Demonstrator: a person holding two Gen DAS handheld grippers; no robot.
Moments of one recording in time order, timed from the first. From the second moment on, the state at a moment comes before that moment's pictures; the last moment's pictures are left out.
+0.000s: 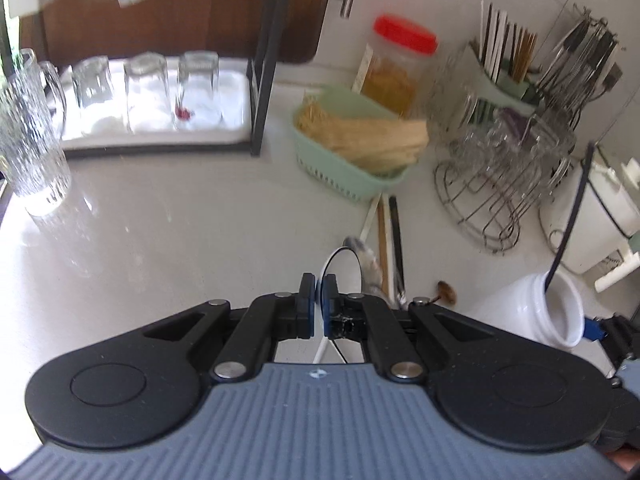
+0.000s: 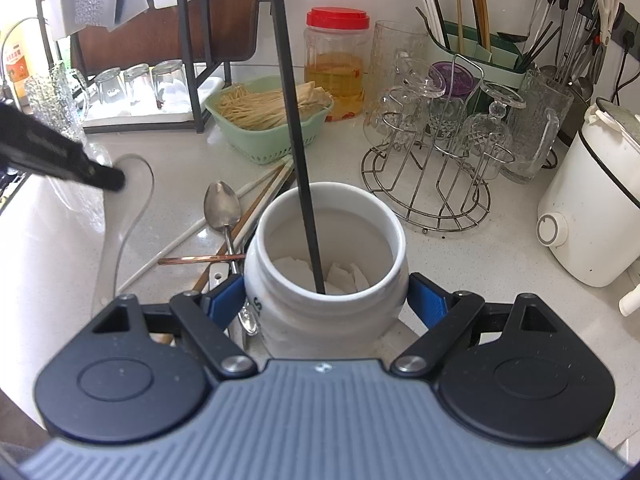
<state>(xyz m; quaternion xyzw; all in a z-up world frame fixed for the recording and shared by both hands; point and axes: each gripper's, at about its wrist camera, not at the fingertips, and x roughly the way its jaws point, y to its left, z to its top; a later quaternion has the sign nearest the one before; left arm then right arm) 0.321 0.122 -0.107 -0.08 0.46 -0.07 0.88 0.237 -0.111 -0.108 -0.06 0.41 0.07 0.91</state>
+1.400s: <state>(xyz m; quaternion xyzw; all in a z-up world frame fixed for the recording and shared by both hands) 0.324 0.013 0.020 -0.05 0.31 -0.24 0.92 0.233 -0.105 -0.109 -0.06 0.40 0.10 0.91</state>
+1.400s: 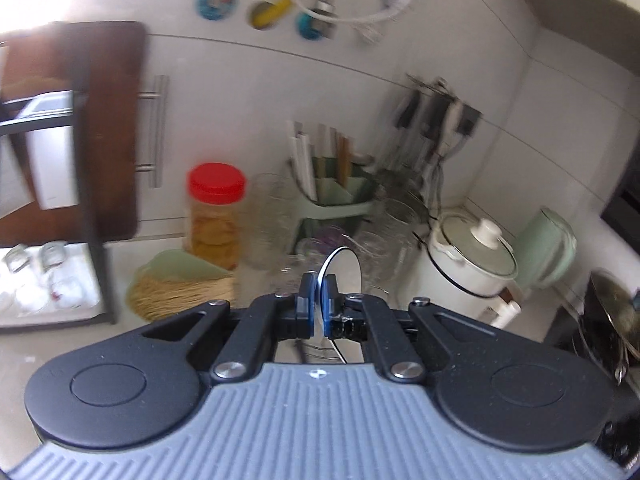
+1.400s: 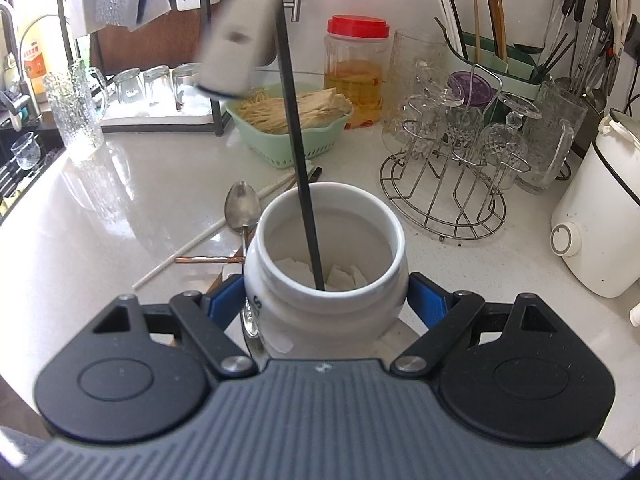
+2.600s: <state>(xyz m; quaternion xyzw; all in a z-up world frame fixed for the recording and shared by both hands) 0.315 0.002 -0.042 0.00 0.38 -0.26 0.89 0.231 -0.109 -0.111 -0.06 0.39 0.10 0.91</state>
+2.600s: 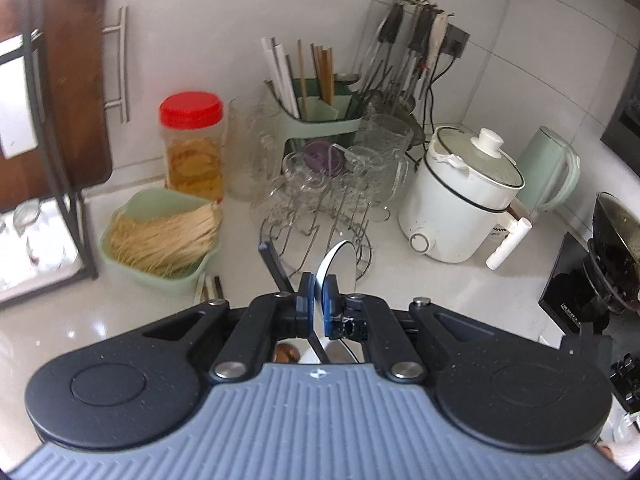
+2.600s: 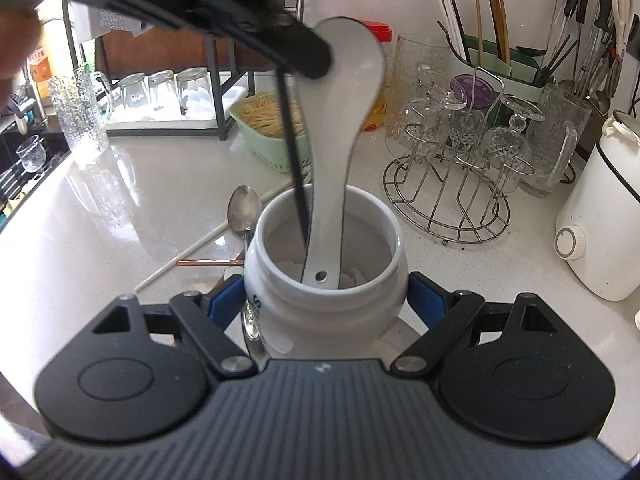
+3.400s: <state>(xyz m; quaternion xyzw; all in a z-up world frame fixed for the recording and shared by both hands) 0.317 -0.013 -0.045 0.04 0.46 -0.27 0.85 0.233 -0.108 -0.111 -0.06 0.39 0.11 0.91</state>
